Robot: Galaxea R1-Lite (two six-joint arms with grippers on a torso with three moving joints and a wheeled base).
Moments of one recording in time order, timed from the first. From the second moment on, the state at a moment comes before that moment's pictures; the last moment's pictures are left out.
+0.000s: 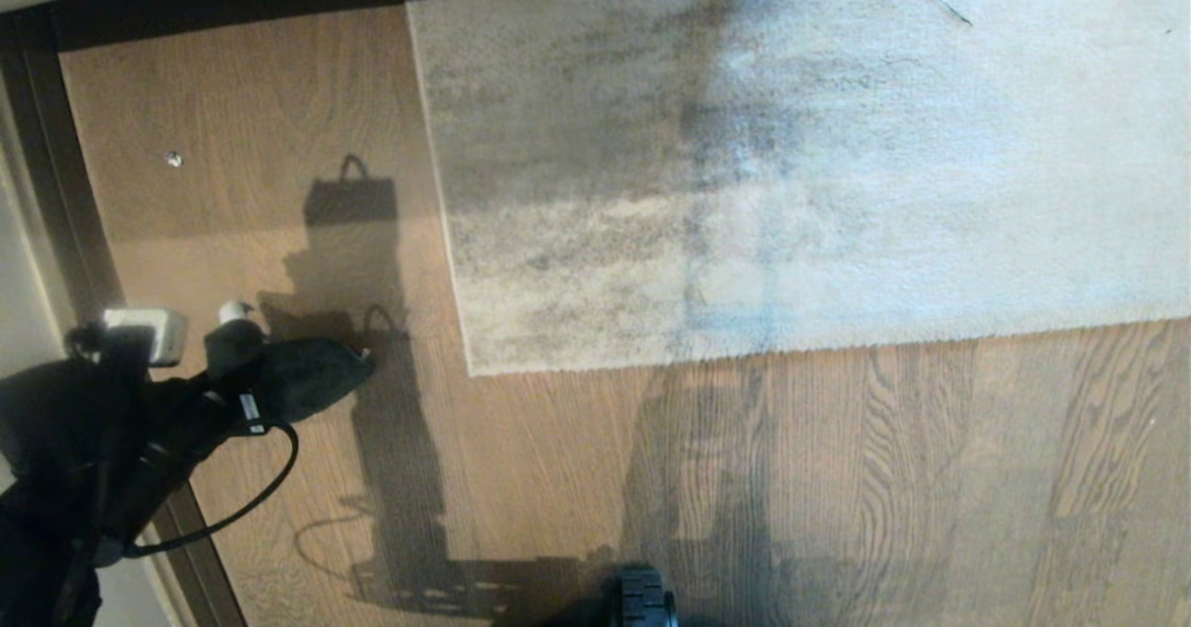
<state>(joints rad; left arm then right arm) 0.15 1.85 -0.21 -1.52 -0.01 0.03 -0.01 0.00 0.00 0.00 -0.05 0.10</state>
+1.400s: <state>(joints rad) 0.14 1.19 0.00 -1.24 -0.01 -0.01 -0.01 0.00 0.00 0.00 -0.05 0.10</state>
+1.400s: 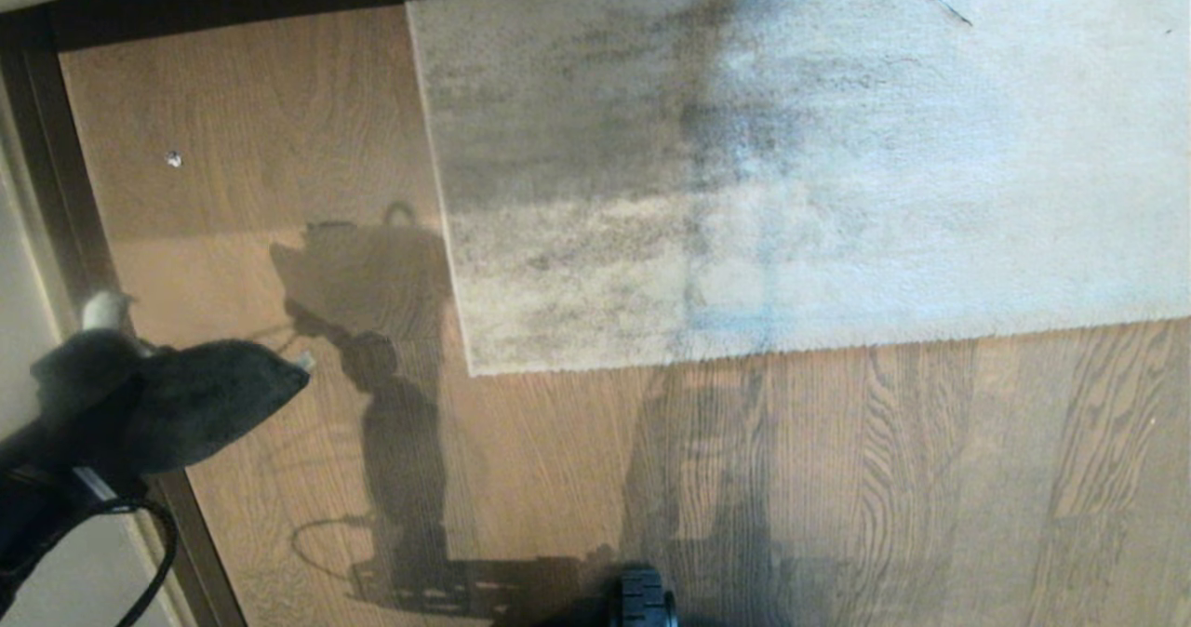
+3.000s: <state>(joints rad) 0.00 0.22 0.00 0.00 0.00 -0.02 -0.01 0.00 0.00 0.00 -0.05 0.10</state>
